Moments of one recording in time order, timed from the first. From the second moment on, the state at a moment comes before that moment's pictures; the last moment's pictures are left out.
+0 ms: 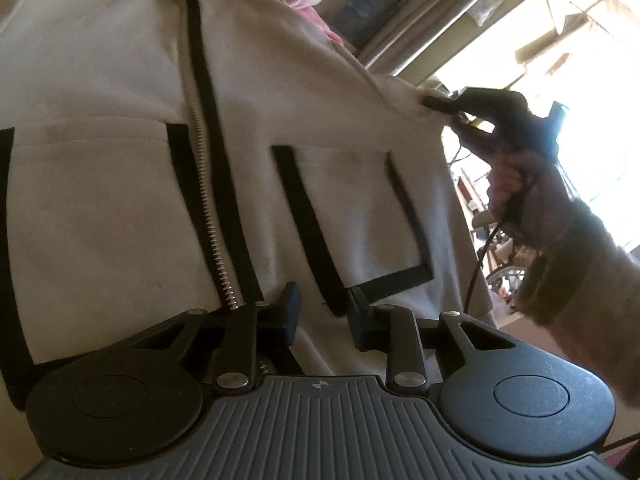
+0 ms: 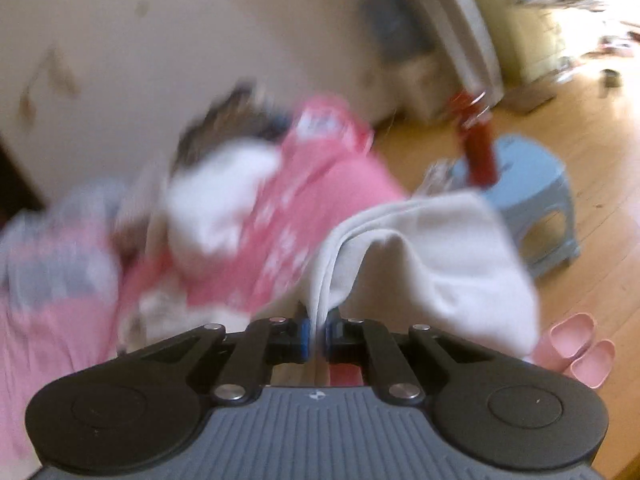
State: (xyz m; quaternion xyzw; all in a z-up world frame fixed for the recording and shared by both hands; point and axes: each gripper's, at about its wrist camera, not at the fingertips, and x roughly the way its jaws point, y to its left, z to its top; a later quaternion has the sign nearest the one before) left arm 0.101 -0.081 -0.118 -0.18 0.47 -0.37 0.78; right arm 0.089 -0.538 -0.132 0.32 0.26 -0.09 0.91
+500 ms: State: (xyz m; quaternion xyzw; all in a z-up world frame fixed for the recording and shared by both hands) left arm 0.109 -0.082 -0.125 -0.21 0.47 -0.38 0.77; right arm 0.074 -0.537 -0.118 0.25 0.35 -0.12 0.90
